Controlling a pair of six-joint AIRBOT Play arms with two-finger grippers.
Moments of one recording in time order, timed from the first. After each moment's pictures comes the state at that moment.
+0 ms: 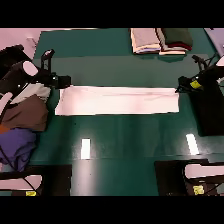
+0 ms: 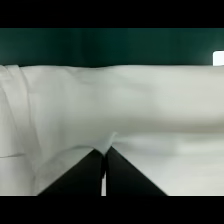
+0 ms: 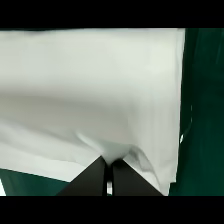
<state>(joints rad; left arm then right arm) -0.10 -1.46 1.30 1.24 -0.90 -1.51 -0.27 -1.52 1.39 -1.20 1.36 1.43</state>
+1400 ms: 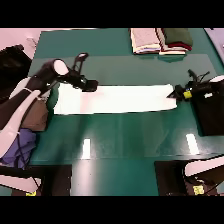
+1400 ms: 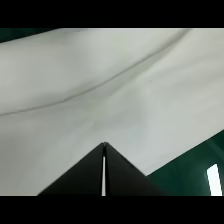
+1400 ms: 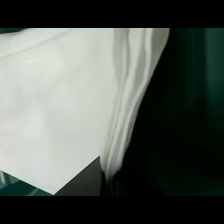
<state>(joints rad) -0.39 -1.60 1.44 1.13 -0.96 -1.51 -0.41 -1.65 1.22 -0.81 1.25 1.11</state>
